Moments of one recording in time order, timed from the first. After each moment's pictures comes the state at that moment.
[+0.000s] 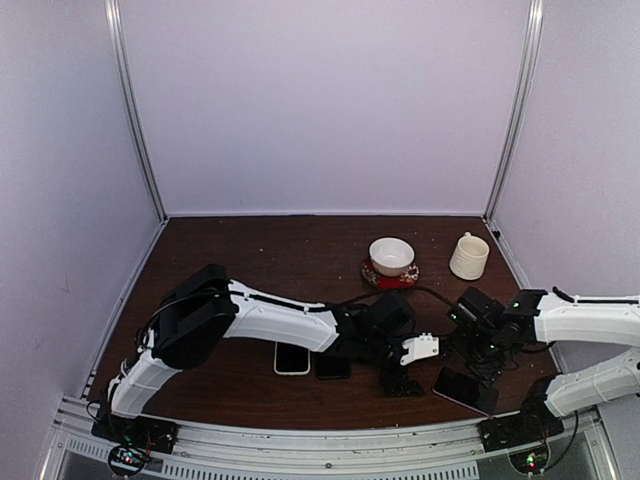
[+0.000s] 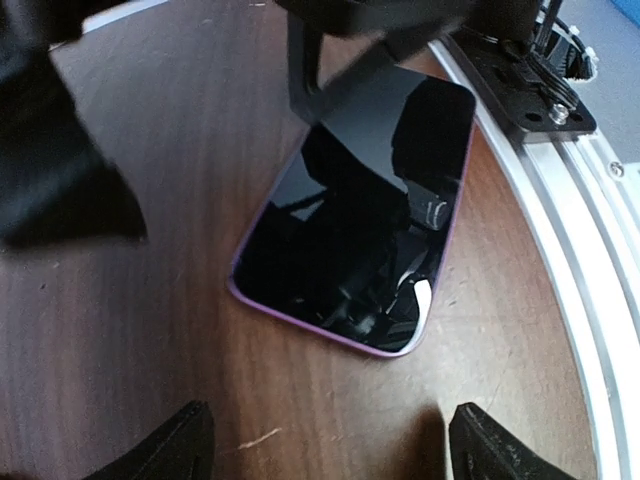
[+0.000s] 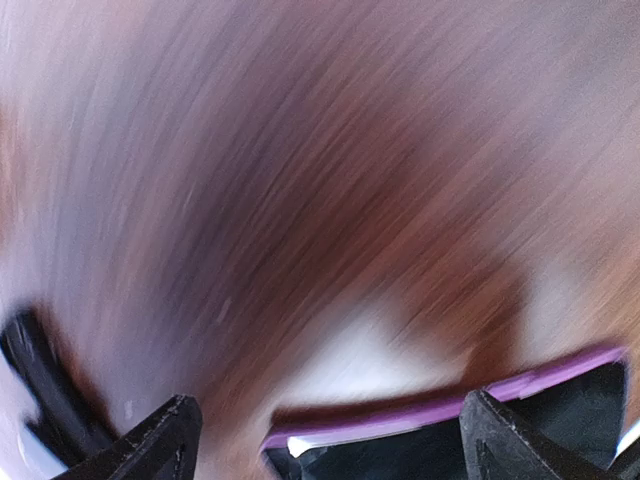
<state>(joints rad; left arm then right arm) -1.24 2.40 1.76 -0.13 0.40 0.38 0.75 1.11 0.54 -0.78 0.23 1.70</state>
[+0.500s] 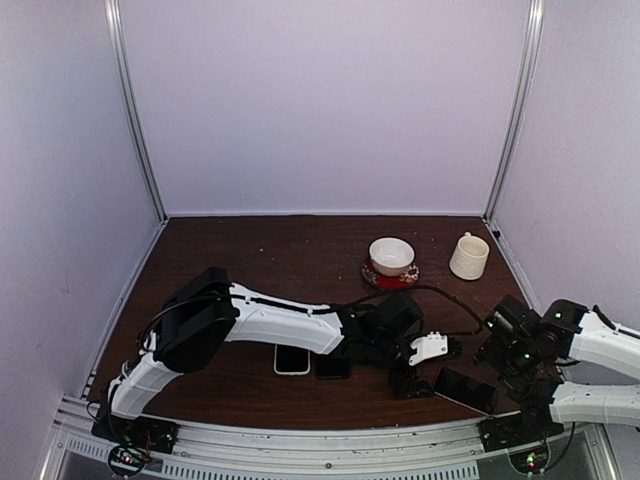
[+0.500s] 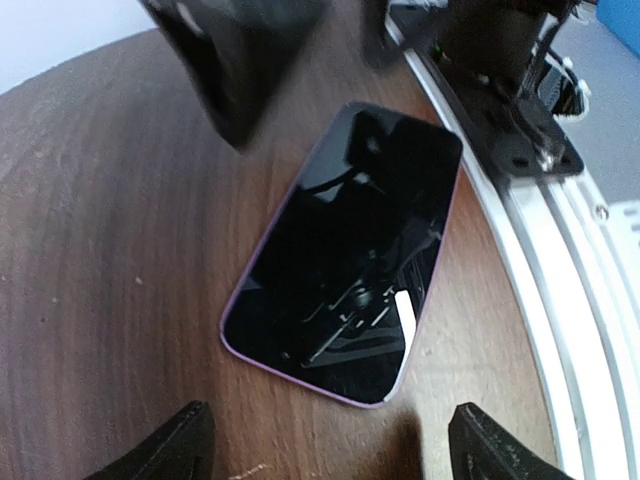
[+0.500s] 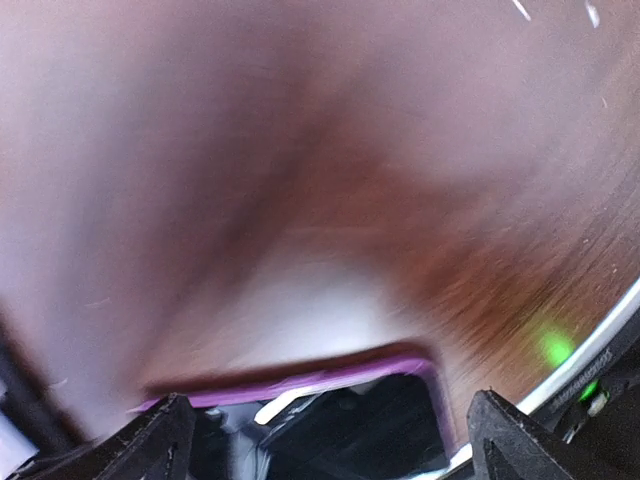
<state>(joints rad) -1.26 2.41 1.80 -0.13 0.40 0.33 0.65 0.82 0.51 -1.08 0.16 1.56</state>
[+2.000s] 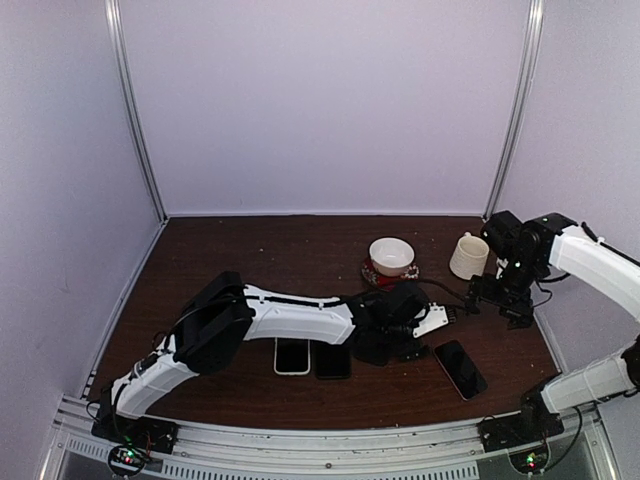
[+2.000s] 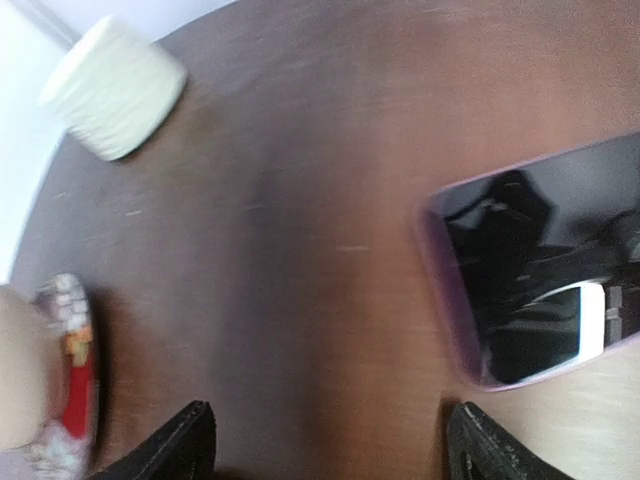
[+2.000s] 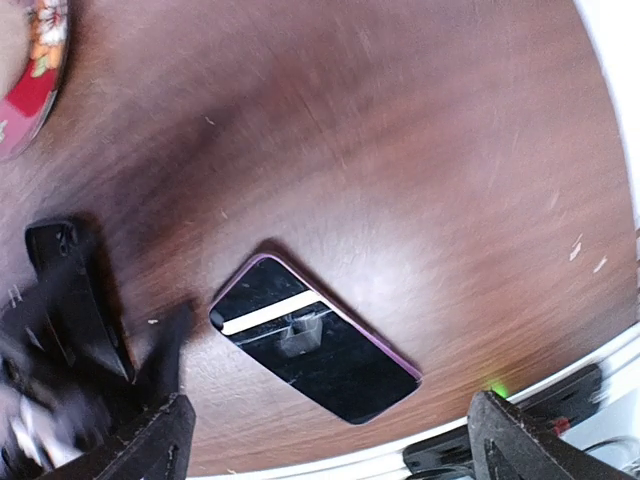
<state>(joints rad) -1.23 2.53 2.00 -0.15 -0.11 0.39 0.36 1.24 1.03 -1.21 0.04 0.83</state>
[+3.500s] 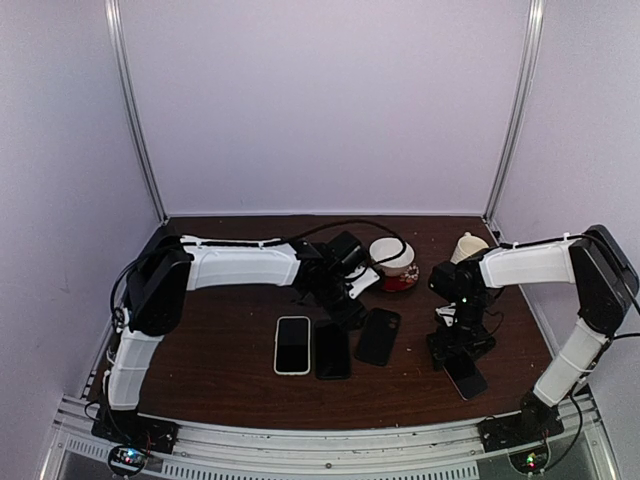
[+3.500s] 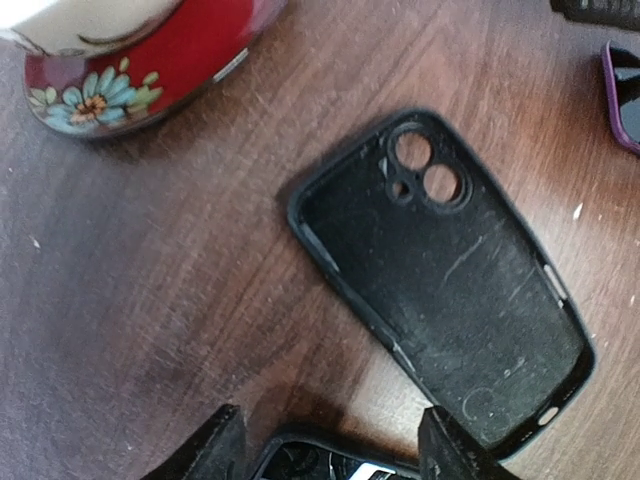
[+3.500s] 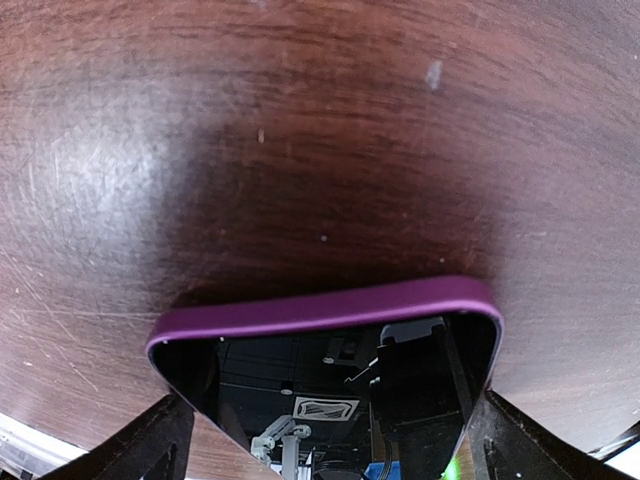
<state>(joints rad) -1.00 2.25 1.80 -0.62 0.06 0.05 0.51 1.65 0.91 -1.01 -0.07 0.37</state>
